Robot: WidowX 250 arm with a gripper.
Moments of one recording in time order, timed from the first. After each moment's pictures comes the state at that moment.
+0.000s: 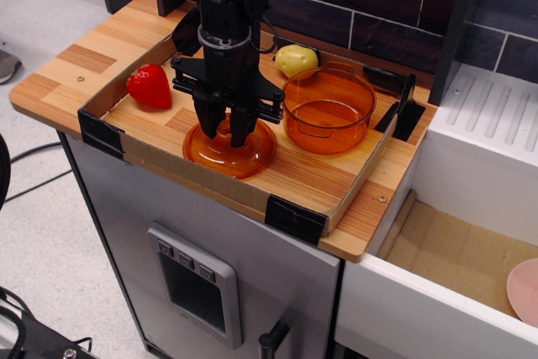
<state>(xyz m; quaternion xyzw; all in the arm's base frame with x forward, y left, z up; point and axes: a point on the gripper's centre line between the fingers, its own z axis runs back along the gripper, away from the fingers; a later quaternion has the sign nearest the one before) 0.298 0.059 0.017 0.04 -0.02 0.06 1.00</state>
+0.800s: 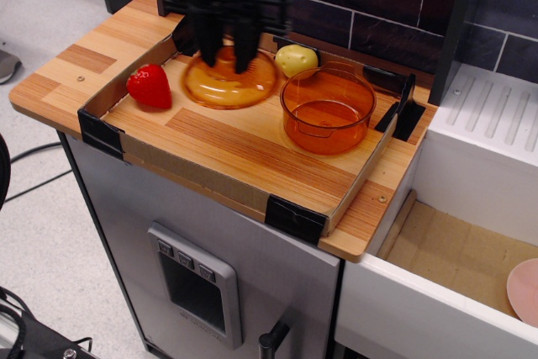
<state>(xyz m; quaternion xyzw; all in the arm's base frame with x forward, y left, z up) 0.313 0.051 0.088 0.02 0.00 0.09 1.00</state>
